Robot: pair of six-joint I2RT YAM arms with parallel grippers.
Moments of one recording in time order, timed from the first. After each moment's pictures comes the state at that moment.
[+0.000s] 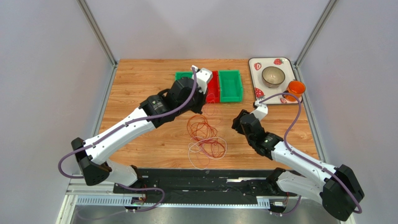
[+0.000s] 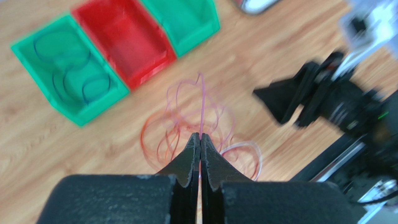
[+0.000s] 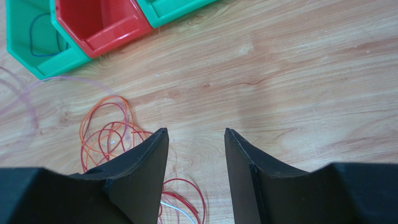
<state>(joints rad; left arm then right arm) -0.95 1.40 1.57 -0.65 -0.22 -0.22 0.71 0.98 0.53 -0.13 0.55 0.81</state>
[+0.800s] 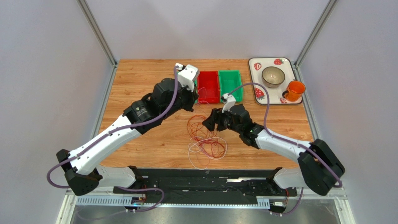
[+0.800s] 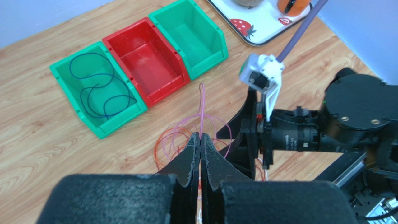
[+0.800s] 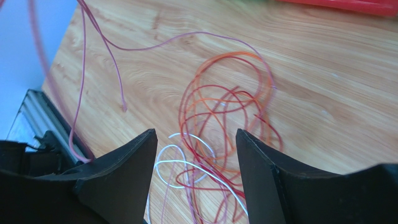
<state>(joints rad) -0.91 1.23 1.40 -0.52 -0.23 -0.18 0.71 1.29 0.63 0.26 -0.11 0.53</state>
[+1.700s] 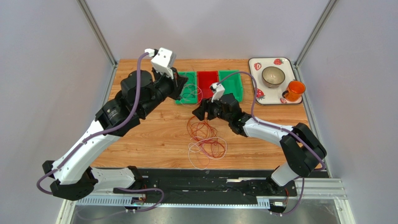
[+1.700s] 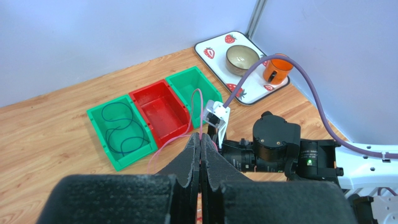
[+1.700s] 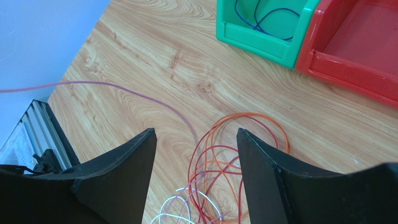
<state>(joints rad) -0.91 1.16 1.61 -0.56 -0.30 -0.17 0.71 1.55 0.85 0.39 -0.18 0.46</state>
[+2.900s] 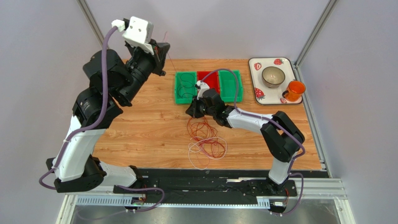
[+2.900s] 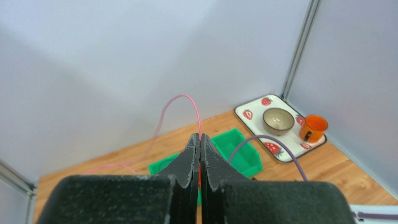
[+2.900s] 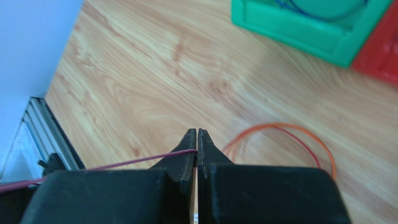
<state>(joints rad) -0.91 1.28 2.05 -0.64 -0.43 0.06 0.75 1.80 1.10 0.22 -0.17 0.53</state>
